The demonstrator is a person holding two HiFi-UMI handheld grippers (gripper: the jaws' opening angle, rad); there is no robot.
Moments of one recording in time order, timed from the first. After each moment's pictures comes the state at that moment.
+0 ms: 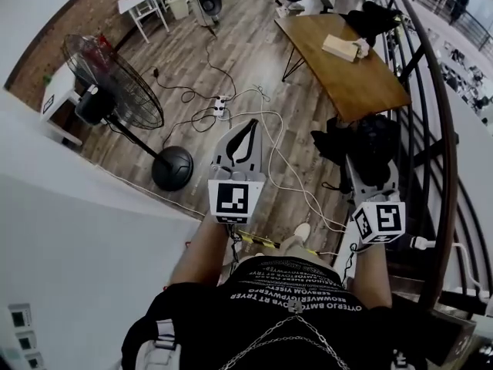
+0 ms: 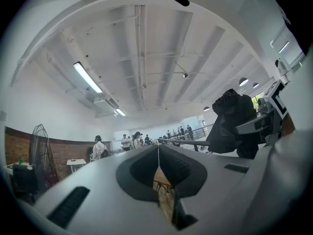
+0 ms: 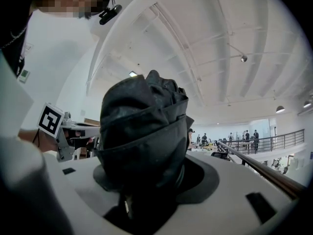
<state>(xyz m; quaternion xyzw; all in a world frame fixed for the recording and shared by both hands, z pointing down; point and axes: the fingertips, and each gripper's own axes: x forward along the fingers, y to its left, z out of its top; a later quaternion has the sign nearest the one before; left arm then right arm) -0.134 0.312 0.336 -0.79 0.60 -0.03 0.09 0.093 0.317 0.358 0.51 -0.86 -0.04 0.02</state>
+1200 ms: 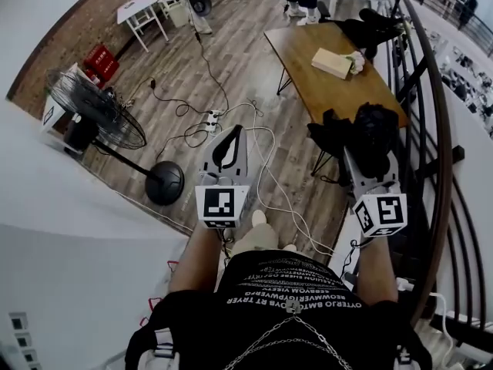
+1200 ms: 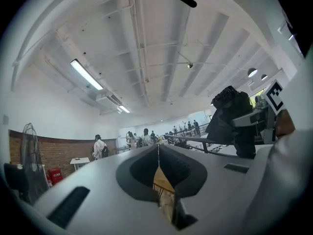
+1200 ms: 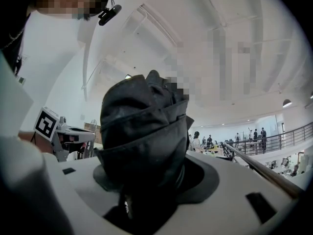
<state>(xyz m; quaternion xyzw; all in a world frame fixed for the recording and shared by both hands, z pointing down) -0.056 0.178 0.338 -0.76 0.64 -0.05 0.09 0.190 0.151 0.345 0.48 -0.88 -0.05 0.00</state>
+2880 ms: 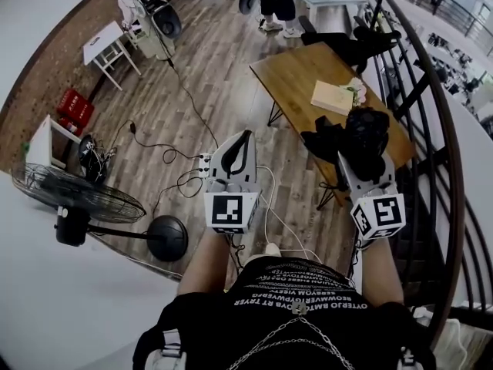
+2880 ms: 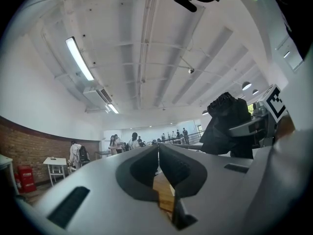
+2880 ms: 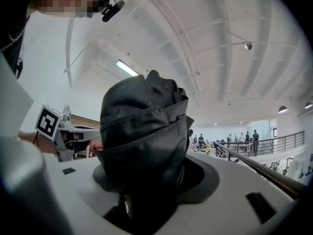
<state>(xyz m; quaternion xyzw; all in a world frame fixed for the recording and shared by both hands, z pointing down) -0.135 -0.104 0.329 -0.82 0.56 -0.01 0.08 0.081 -0.093 0.340 0.53 -0.85 -0.05 0.03</state>
